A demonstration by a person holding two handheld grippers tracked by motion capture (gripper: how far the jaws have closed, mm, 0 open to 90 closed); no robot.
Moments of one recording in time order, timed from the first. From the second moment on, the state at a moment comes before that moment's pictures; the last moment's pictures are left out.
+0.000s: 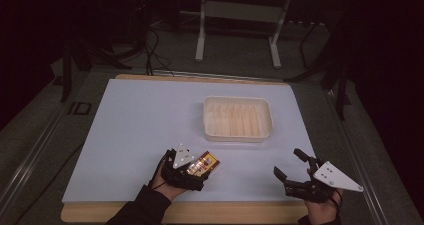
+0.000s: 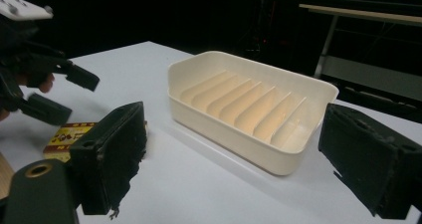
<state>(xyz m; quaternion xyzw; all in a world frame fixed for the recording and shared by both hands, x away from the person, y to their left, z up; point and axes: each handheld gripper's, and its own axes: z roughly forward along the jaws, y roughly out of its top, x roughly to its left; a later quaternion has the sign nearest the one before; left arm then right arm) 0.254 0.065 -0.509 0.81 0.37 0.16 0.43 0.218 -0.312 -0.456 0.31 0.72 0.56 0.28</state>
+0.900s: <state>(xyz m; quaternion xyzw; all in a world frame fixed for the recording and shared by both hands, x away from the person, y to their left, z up) 0.267 0.040 -0.540 0.85 0.39 0.15 0.33 0.220 -0.313 -0.459 0.32 0.72 0.55 0.26</state>
